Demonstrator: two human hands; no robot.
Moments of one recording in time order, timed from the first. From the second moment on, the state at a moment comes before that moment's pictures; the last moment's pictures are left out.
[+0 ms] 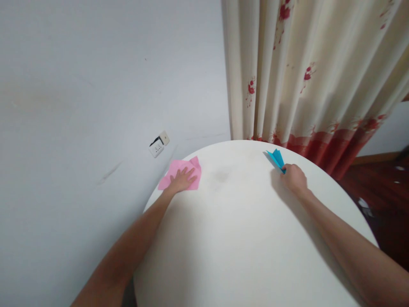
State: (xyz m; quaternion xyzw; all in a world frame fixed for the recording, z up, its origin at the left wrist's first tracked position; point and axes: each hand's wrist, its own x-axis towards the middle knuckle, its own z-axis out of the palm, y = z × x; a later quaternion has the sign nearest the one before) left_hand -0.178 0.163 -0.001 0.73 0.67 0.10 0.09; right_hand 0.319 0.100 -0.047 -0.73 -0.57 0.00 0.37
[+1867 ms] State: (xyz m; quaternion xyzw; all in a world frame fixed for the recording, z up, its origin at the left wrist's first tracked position) left_hand -0.005 0.019 0.016 0.68 0.45 0.38 0.44; right_hand 0.180 0.021 0.008 -0.38 -0.44 0.68 0.45
